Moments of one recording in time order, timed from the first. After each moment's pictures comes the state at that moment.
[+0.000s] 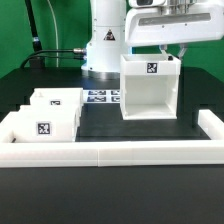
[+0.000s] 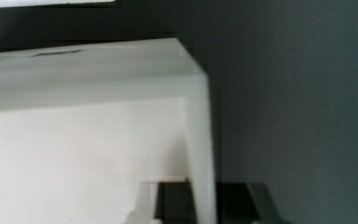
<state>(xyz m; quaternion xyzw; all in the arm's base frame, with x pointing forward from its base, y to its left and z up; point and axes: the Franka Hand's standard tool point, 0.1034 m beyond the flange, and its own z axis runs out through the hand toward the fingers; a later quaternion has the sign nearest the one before) 0.411 0.114 0.099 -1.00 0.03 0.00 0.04</state>
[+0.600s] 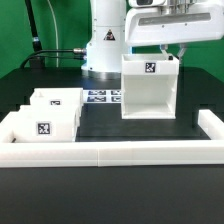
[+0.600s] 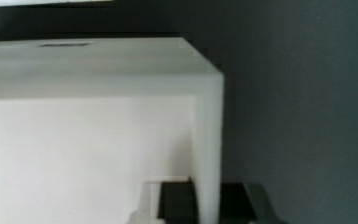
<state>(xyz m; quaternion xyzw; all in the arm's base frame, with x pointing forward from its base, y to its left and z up) 0.412 0.113 0.100 -1.00 0.03 0.00 0.04</state>
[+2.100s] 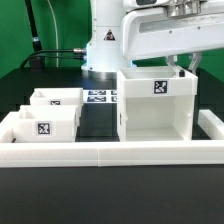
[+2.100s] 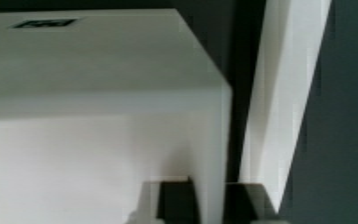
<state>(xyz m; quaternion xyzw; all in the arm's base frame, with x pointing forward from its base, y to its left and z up) 0.567 0.093 0.102 -1.00 -0.02 -0.07 0.06</state>
